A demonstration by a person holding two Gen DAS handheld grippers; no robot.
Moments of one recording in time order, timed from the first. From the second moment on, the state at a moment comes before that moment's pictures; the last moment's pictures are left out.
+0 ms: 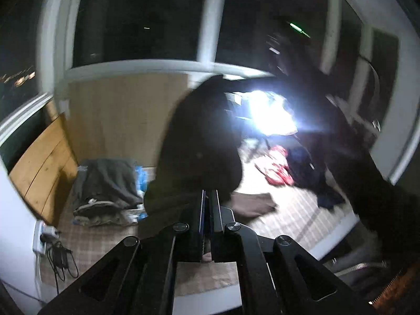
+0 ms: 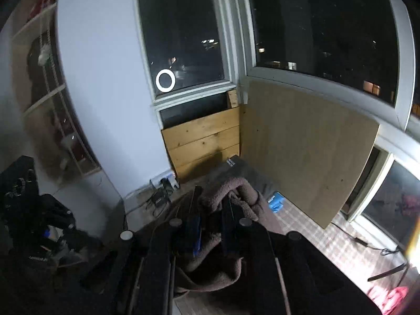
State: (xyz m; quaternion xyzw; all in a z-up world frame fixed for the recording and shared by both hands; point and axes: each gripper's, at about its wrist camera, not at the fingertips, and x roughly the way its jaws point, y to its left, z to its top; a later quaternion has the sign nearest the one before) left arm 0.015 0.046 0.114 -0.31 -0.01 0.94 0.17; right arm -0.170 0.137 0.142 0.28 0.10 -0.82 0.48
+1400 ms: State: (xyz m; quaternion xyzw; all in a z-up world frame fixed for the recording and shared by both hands) left arm -0.390 0.286 -0.236 -0.55 0.28 0.70 0.36; right arm -0.145 0.365 -0.264 0.57 -0.15 -0.81 0.03
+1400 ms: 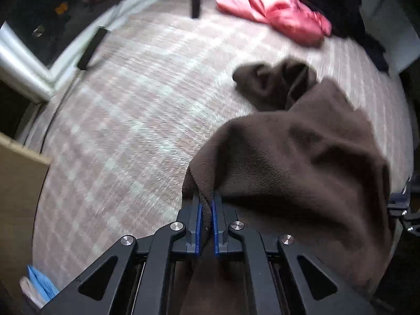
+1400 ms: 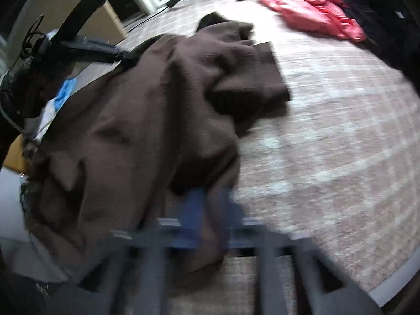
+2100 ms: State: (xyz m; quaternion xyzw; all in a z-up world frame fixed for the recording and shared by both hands) left arm -0.270 0.053 0.010 -0.44 0.07 0.85 0.27; right arm -0.180 0.374 -0.088 0.46 -0.05 -0.88 0.12
